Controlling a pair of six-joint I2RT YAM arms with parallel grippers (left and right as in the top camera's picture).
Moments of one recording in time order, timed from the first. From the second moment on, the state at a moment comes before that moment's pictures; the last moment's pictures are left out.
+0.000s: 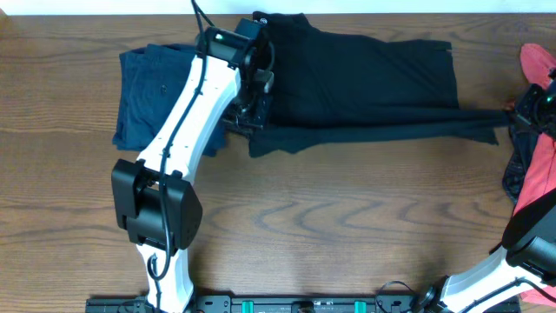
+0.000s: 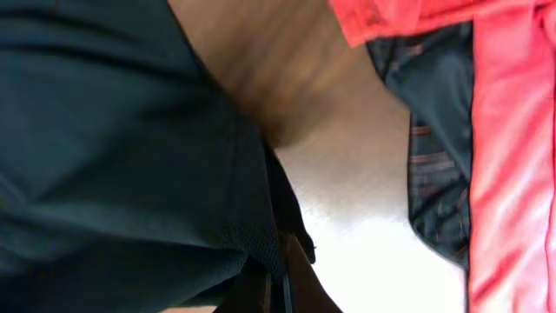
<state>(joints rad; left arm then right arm) -0.35 2.03 1.94 -1.46 0.10 -0.07 -0.53 1.89 1.72 -1.11 -0.18 0.15</state>
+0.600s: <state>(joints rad) -0.33 2.03 1.78 -1.14 0.04 -0.04 -0.51 2.07 1.72 -0.88 -0.27 0.20</state>
